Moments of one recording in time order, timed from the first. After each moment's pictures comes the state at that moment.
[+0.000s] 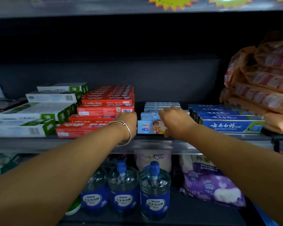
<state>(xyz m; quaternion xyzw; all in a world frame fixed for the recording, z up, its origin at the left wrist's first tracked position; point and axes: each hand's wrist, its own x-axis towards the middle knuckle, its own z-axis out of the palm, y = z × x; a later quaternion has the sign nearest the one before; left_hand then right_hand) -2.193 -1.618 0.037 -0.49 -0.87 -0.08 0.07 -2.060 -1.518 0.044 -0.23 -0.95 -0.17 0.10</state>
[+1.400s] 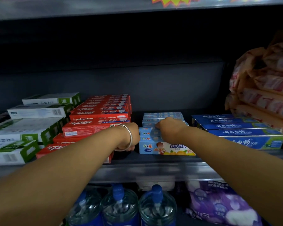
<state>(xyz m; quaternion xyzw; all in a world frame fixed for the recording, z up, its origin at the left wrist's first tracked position) -2.224 -1.566 0.055 -0.45 -0.88 -0.04 -0.15 -2.115 -1.467 0.049 -0.28 -0.96 -0.02 0.00</state>
